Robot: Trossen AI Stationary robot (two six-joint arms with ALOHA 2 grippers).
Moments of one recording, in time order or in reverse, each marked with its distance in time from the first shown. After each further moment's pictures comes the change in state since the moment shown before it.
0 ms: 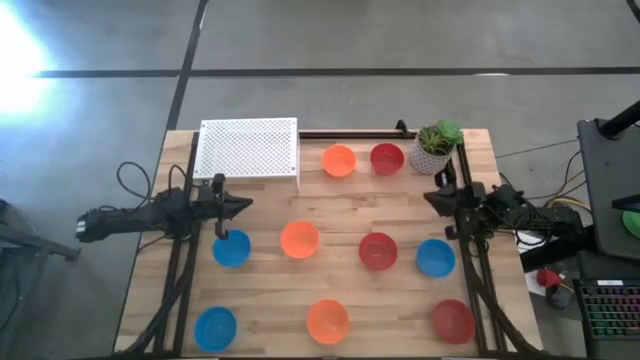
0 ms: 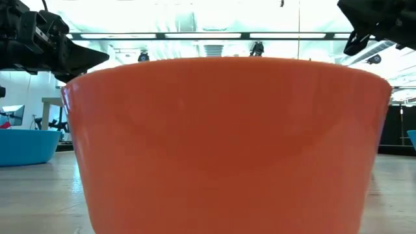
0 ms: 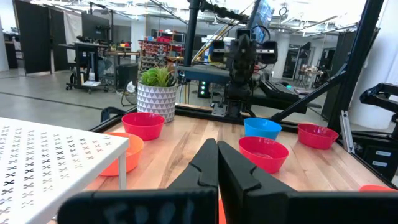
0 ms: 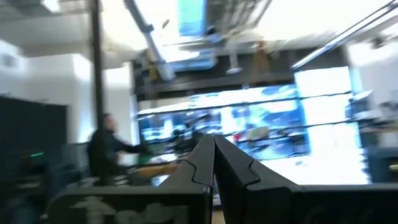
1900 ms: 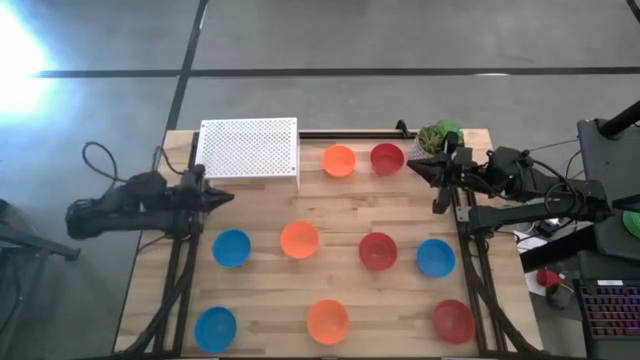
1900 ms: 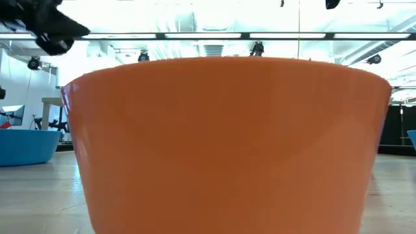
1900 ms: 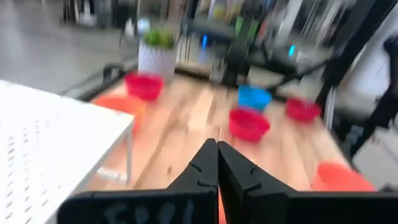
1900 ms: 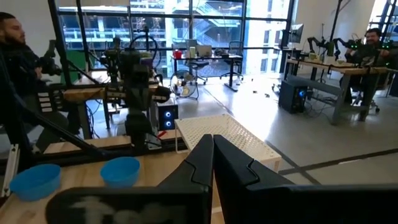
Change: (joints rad) left arm 0.000 0.190 0.498 -0.616 0.013 -0.114; right arm 0.000 0.621 0.785 -0.613 0.202 -0.107
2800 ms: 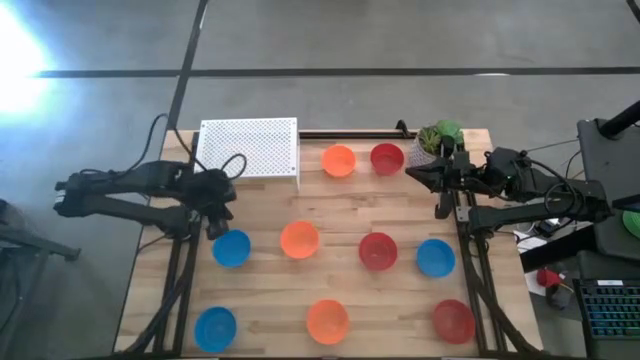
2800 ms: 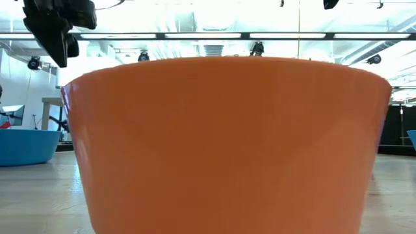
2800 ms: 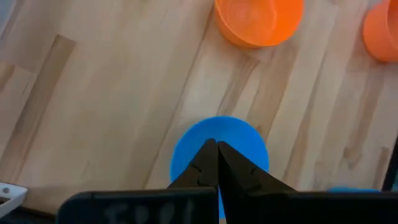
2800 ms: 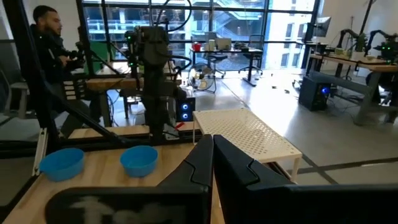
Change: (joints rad) left arm 0.000 0.641 0.424 -0.641 0.157 -0.138; right arm 0.000 0.000 0.000 -0.032 -0.089 -0.003
